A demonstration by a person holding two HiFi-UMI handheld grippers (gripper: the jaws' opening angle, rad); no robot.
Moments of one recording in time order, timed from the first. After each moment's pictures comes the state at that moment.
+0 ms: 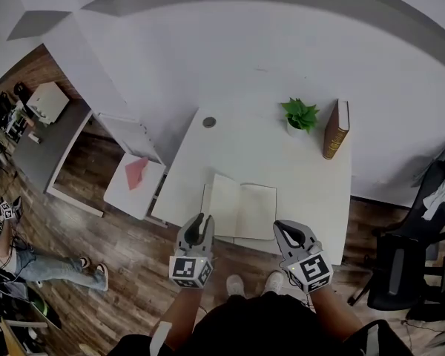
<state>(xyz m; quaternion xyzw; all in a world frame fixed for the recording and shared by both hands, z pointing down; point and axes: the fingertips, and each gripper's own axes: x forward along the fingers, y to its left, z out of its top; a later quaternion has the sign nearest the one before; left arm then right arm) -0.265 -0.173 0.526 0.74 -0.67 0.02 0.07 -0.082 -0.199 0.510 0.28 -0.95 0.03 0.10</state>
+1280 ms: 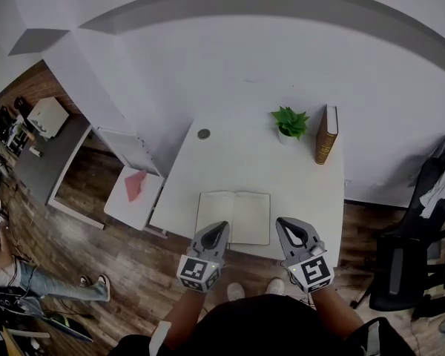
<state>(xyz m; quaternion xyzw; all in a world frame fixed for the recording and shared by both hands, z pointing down) -0.186 -0.186 0.515 0.82 -0.57 0.04 0.07 -0.054 -0.210 0.467 0.32 -0.95 -0.03 0.06</state>
